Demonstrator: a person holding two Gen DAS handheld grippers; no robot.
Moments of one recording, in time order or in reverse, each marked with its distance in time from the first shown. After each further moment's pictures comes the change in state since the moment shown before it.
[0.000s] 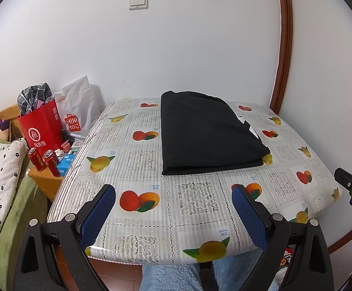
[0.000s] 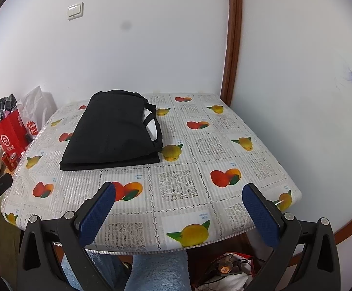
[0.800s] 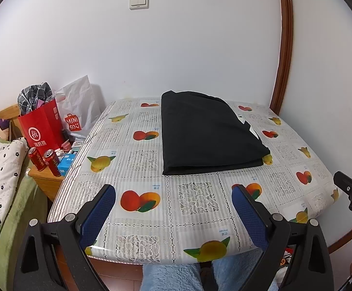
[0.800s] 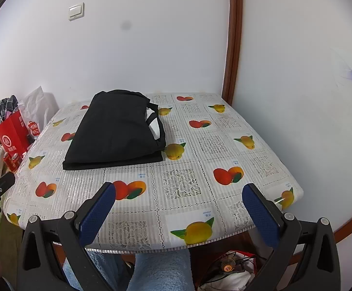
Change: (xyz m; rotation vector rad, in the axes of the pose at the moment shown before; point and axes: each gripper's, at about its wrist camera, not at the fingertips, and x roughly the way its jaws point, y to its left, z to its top) left arm -0.001 0.001 0.001 0.001 -0.001 -0.002; right arm -0.002 0.001 -0.002 0.008 0.003 0.012
